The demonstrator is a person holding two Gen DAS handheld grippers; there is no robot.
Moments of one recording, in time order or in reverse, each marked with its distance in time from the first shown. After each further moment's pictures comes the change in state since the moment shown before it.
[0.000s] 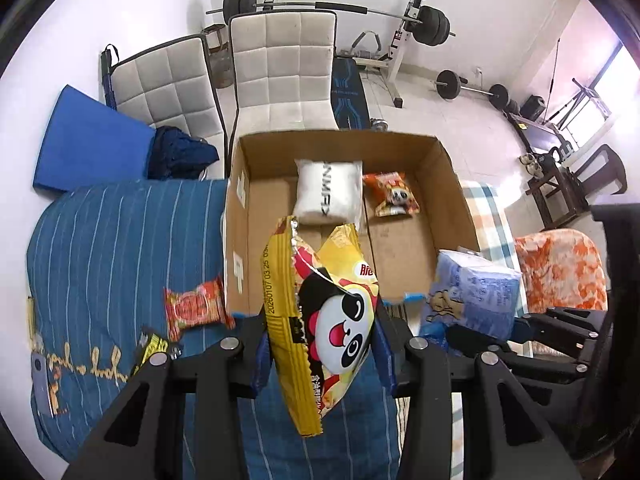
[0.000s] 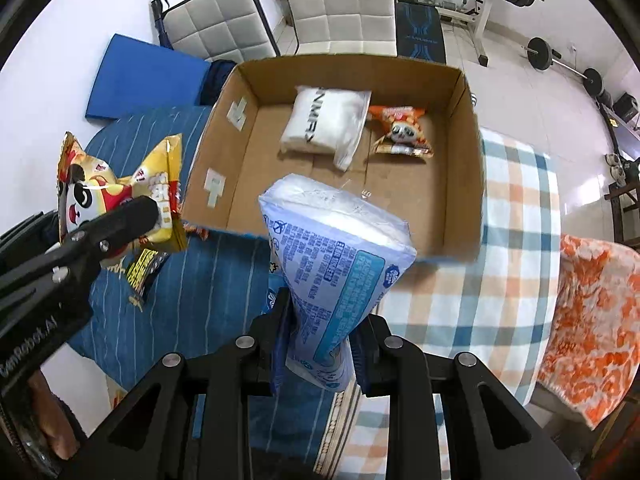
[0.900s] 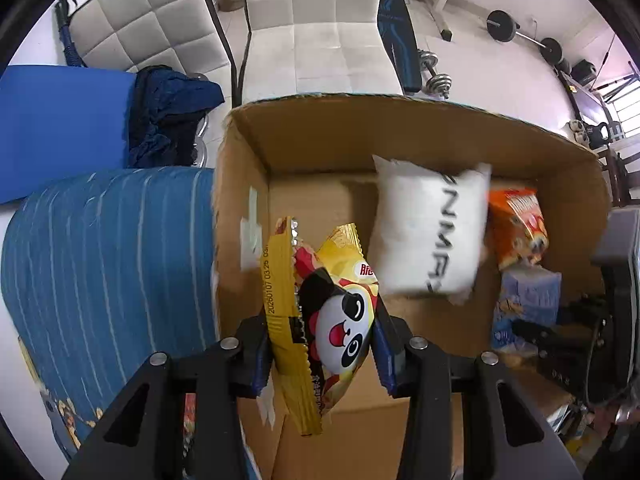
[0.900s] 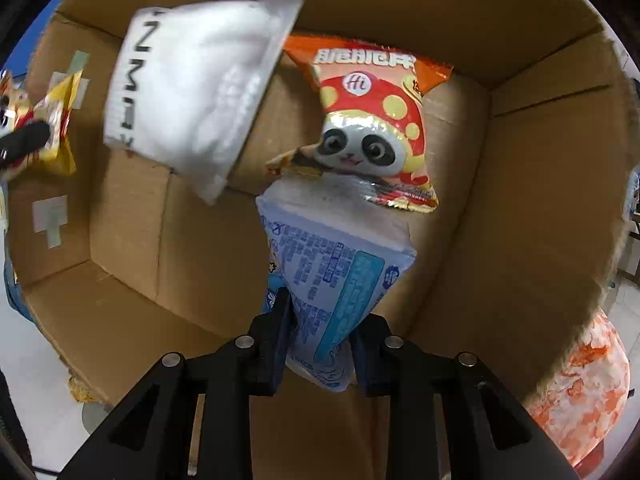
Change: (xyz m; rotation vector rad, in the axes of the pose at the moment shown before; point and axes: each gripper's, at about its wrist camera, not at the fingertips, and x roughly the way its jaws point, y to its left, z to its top) left arm 0.202 0.067 0.110 -0.037 0.325 0.075; right arm 0.215 -0.090 0.137 -0.127 0.406 -0.059
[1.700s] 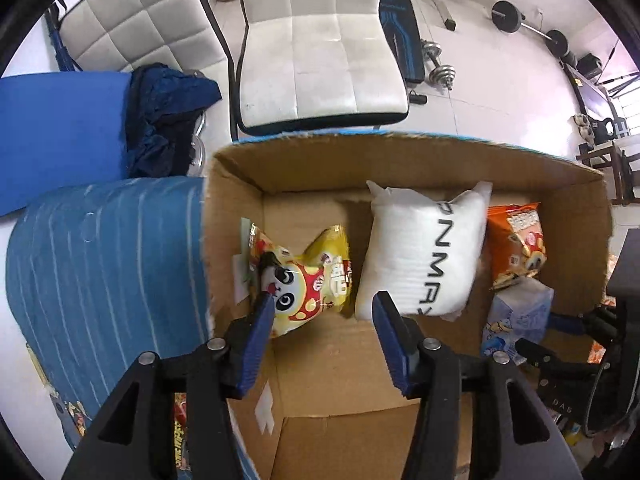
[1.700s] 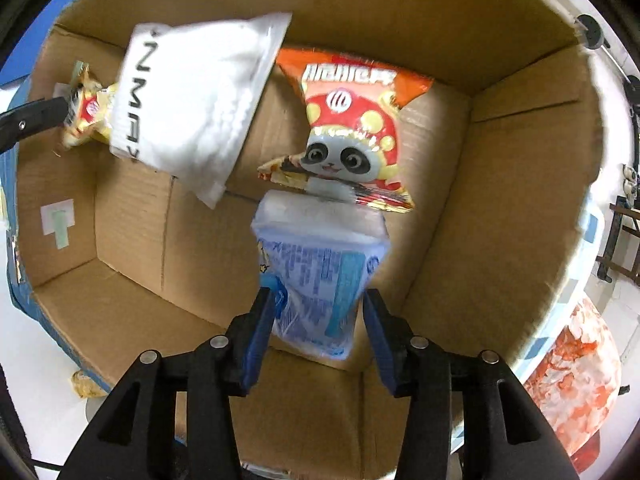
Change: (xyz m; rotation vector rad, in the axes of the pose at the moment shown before) left arm -0.004 -0.007 0.030 0.006 0.059 0.014; right arm -0.030 -0.005 0.012 0.015 0.014 -0.019
